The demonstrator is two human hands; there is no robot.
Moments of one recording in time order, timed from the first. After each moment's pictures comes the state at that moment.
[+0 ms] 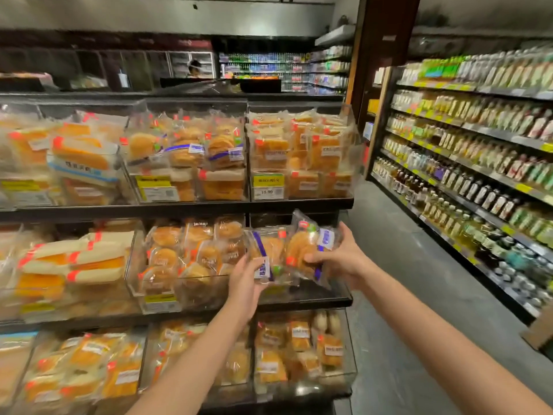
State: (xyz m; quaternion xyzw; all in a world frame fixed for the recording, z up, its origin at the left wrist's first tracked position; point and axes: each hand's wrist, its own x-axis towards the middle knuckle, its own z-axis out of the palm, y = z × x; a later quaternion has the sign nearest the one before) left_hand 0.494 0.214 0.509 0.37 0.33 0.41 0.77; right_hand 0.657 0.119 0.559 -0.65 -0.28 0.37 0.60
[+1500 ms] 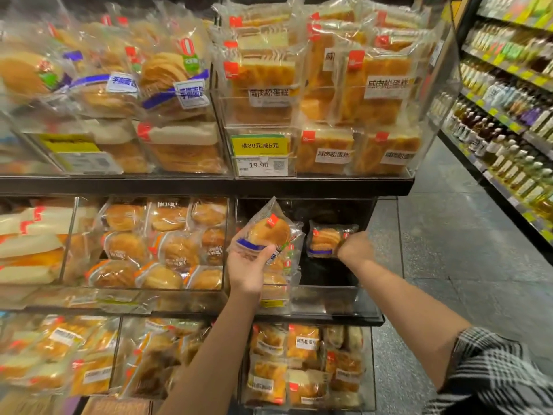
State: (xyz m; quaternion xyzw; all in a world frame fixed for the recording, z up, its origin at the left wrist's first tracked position) left_hand 0.618 0.335 0.413 0.42 0.45 0.47 0.64; right_hand 0.850 0.326 0.340 -0.91 -0.18 0.21 0.30
